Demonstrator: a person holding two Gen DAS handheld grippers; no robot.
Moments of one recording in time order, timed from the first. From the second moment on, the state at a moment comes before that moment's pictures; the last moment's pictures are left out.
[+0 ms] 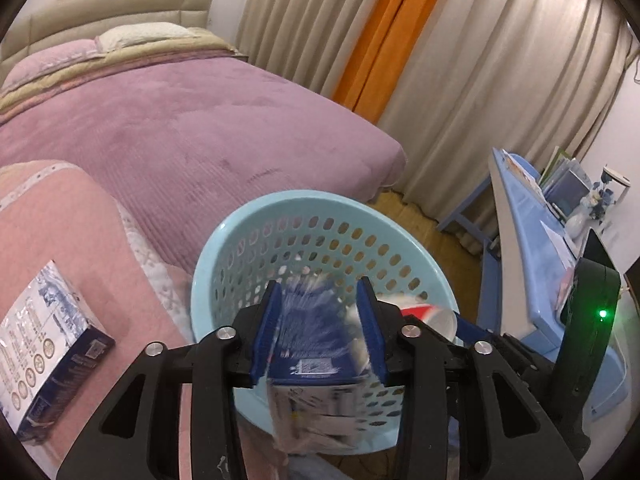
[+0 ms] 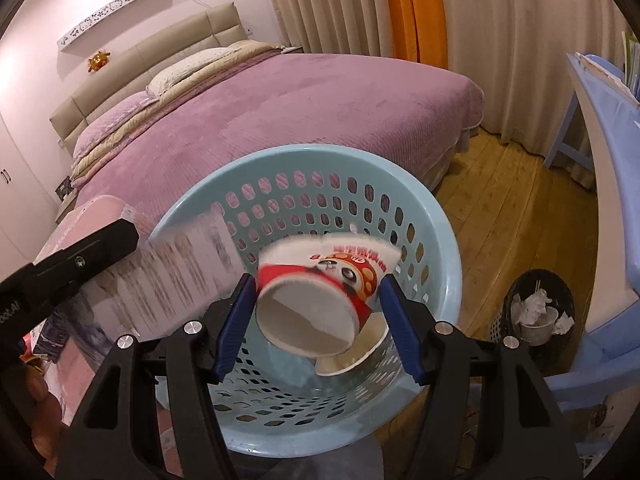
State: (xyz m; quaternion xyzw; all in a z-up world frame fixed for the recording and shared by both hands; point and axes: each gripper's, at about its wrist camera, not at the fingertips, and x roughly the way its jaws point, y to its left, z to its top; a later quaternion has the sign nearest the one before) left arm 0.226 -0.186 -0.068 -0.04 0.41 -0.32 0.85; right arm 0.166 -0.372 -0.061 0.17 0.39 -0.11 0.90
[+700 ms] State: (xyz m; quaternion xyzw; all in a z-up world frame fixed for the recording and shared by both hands) left arm 0.157 -0.102 -0.002 -0.08 0.33 -0.30 0.89; right arm 0.134 -0.326 -0.007 0.15 0.34 -0.05 0.93
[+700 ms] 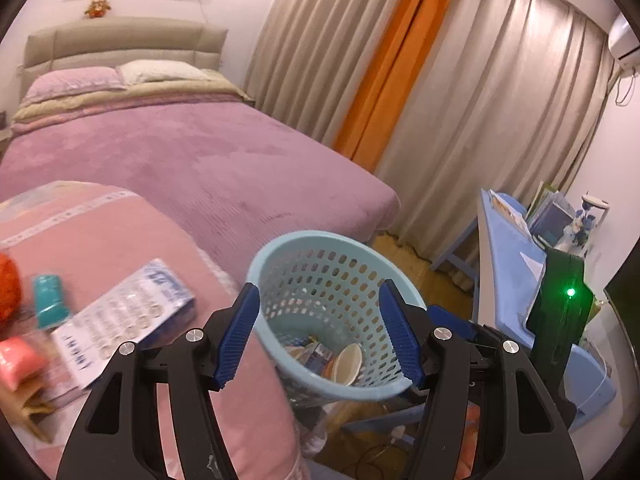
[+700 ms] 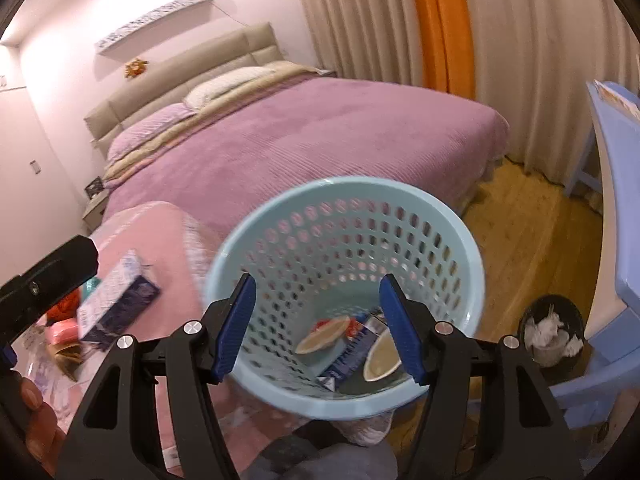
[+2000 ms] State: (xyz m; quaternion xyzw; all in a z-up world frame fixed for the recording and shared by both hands) left arm 0.096 0.195 -0.040 -0.11 0.37 -0.01 0.92; right arm 0.149 -0.050 -0.016 0.00 0.37 0.27 0.89
